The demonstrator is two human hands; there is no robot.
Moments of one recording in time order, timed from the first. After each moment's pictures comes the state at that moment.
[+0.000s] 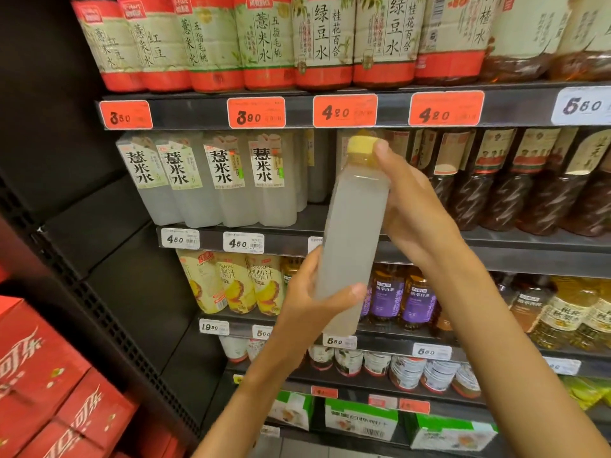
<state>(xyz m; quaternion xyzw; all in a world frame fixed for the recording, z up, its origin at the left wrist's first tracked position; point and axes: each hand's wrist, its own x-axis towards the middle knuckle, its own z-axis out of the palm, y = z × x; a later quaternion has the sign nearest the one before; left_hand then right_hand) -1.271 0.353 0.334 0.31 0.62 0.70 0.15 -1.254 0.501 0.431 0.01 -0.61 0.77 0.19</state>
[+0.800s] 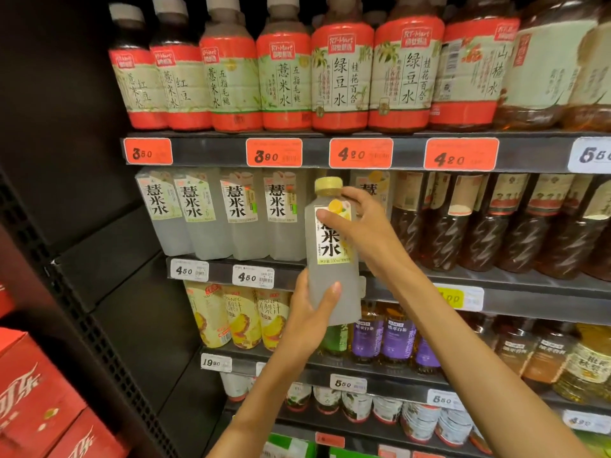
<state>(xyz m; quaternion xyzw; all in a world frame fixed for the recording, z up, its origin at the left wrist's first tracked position) -1.332 0.369 0.313 0.22 0.68 0.70 0.09 -1.328 0.489 0.417 -0.04 -0.76 0.60 0.24</state>
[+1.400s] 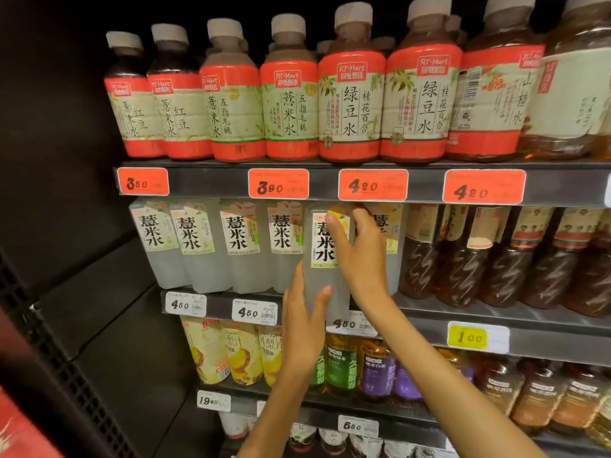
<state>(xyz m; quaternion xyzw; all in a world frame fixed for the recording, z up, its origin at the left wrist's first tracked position) -1.383 0.386 0.323 0.20 0.74 0.64 -0.06 -1.374 0.477 0.410 -0.03 -0.76 0.47 0.44</state>
